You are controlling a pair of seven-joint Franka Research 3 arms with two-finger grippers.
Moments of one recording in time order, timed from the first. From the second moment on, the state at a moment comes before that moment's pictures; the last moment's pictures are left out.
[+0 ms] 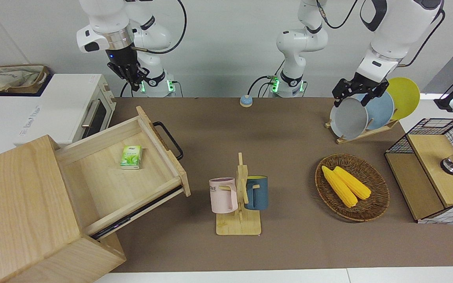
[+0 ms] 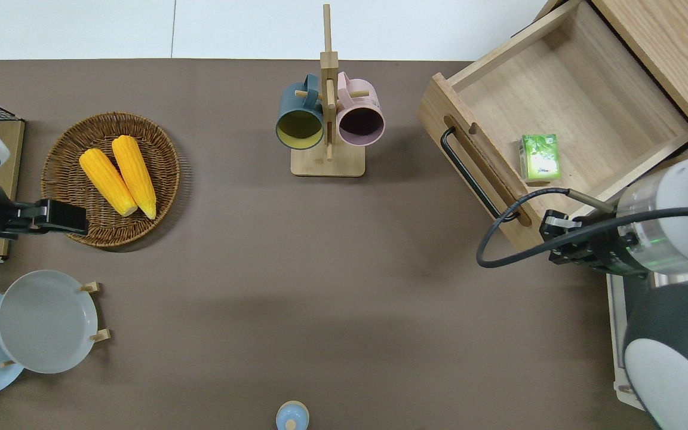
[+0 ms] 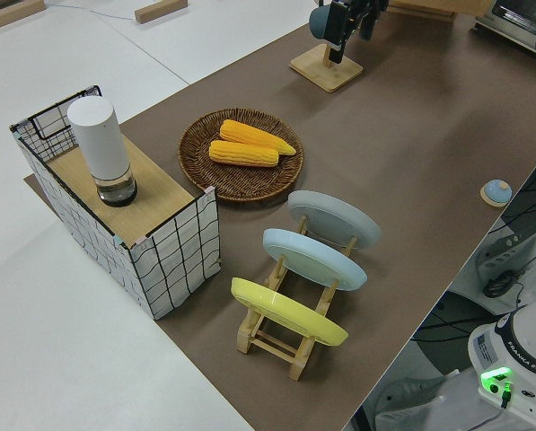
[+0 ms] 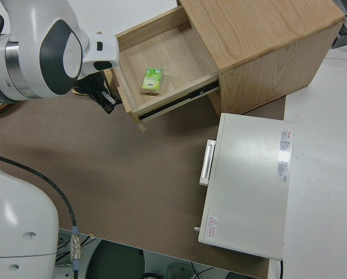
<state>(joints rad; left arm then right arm) 0.06 -0.01 -0.09 -1.60 -0.02 1.57 -0.04 0.13 -0.04 0.07 -1.59 0.03 1.48 0.70</state>
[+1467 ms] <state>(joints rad) 0.06 -0.01 -0.09 -1.60 -0.02 1.57 -0.04 0.14 0.18 0.17 -1.59 0.04 1.73 1.06</state>
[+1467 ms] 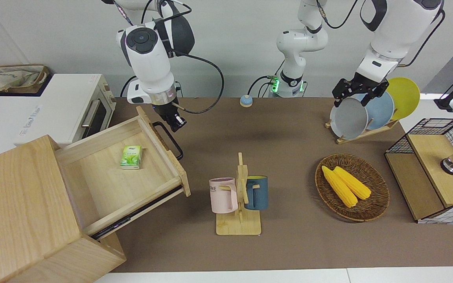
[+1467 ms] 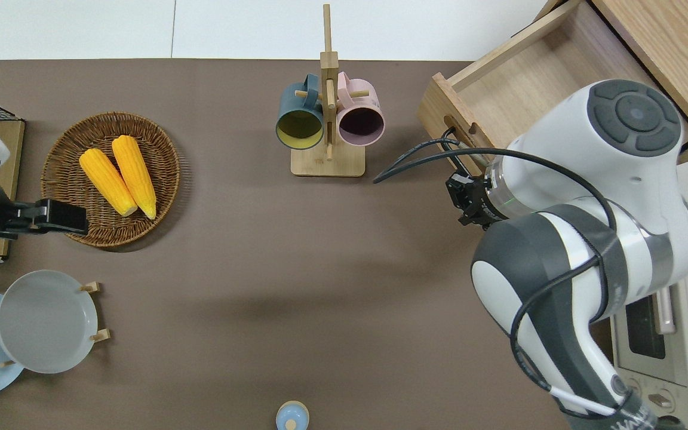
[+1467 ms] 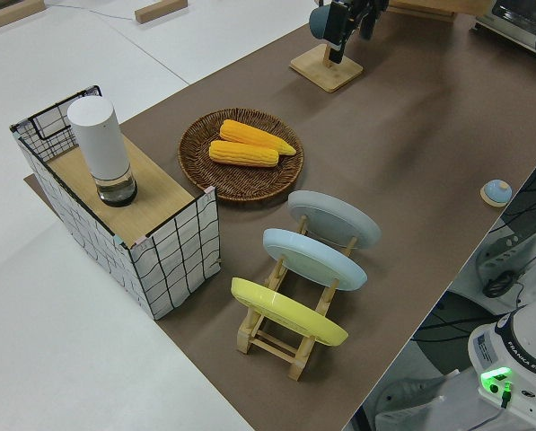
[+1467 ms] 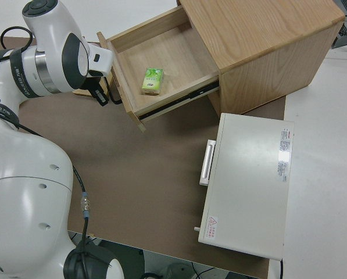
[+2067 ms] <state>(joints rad) 0.06 -0.01 -0.09 -1.60 -0.02 1.57 -0.04 0.12 0.21 0.21 -1.57 0.04 1.77 1.13</state>
